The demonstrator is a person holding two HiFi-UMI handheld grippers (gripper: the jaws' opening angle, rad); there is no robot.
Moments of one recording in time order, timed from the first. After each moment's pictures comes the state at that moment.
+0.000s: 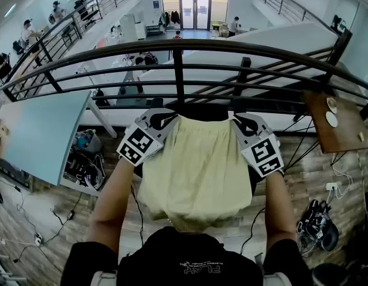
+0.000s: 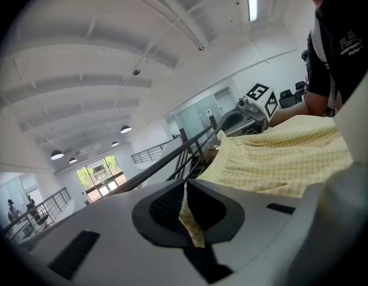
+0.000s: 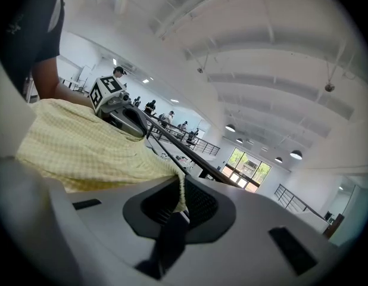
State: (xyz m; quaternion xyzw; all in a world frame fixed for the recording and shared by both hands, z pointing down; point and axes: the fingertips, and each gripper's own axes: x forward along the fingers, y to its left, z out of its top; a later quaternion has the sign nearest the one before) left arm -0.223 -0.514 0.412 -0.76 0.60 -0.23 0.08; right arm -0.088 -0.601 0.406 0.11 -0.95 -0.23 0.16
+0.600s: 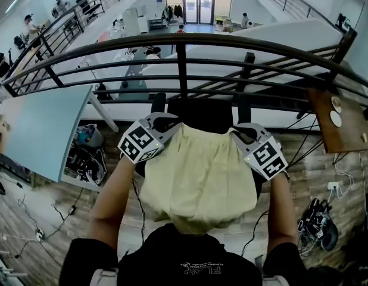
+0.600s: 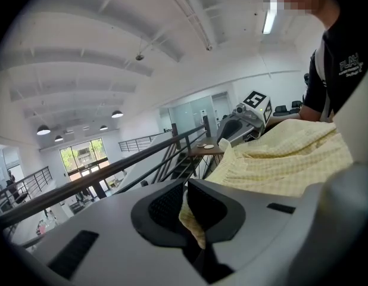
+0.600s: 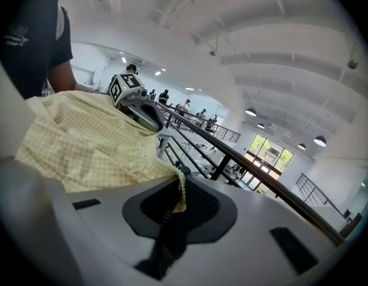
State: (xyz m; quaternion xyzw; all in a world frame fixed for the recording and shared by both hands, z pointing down) left arm -0.222 -0.517 0.459 -0.81 0.55 -0.21 -0.01; right arm -0.086 -0.588 0.467 0.02 -0.95 -0.19 0.25
